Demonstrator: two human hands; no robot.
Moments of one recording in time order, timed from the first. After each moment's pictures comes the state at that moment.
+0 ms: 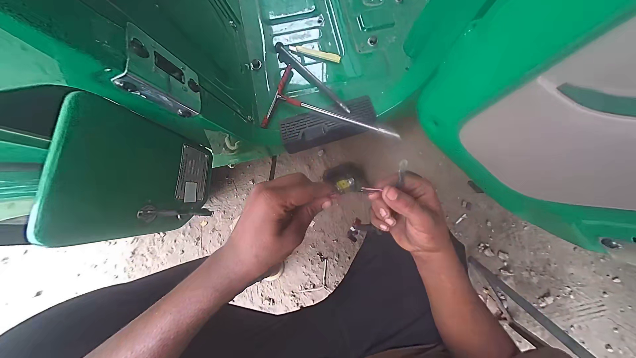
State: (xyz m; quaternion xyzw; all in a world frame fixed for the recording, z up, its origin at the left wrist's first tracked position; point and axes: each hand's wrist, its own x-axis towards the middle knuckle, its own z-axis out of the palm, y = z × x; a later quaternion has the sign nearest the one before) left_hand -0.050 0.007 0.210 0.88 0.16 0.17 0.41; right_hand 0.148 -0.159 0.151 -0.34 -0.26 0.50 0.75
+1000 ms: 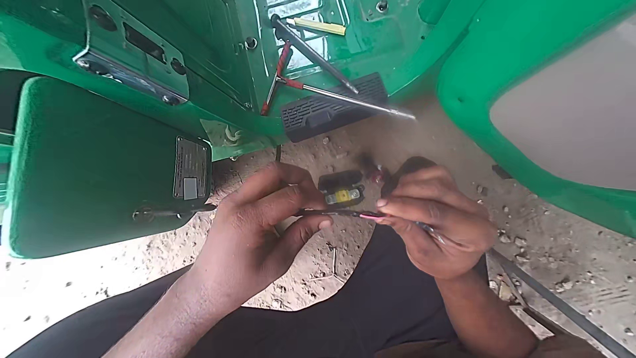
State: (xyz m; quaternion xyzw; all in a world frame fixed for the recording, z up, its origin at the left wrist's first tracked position) left_hand -0.074 0.011 0.229 0.89 0.15 0.15 0.39; right_hand 0.129 -0.166 0.160 -0.56 -0.54 0.05 0.63
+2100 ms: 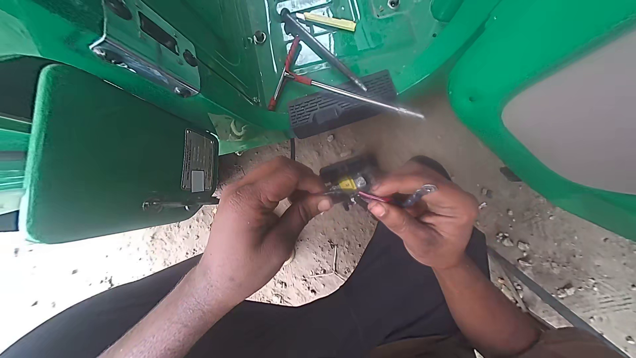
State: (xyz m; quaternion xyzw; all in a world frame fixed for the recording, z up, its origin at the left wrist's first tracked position) left_hand -0.073 0.009 0.231 0.84 0.21 0.18 0.47; right_hand 0.122 -0.145 0.166 -0.49 -0.48 0.23 0.68
